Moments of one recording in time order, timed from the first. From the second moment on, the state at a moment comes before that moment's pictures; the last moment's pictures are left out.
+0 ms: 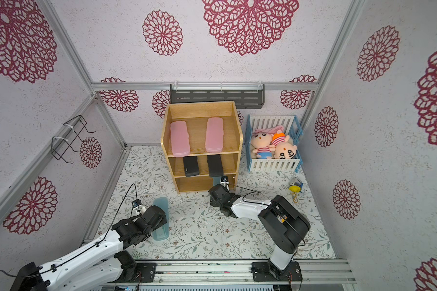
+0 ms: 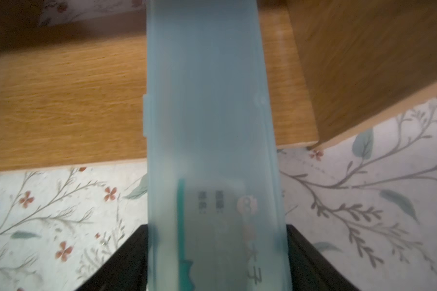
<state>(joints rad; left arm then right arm) -0.70 0.92 0.47 -0.69 -0.53 -1.16 0.74 1.70 0.87 -0.07 0.39 0.64</state>
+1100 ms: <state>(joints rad) -0.68 1.03 0.44 -0.61 -0.43 -1.10 0.74 1.44 0.64 -0.08 0.27 0.64</state>
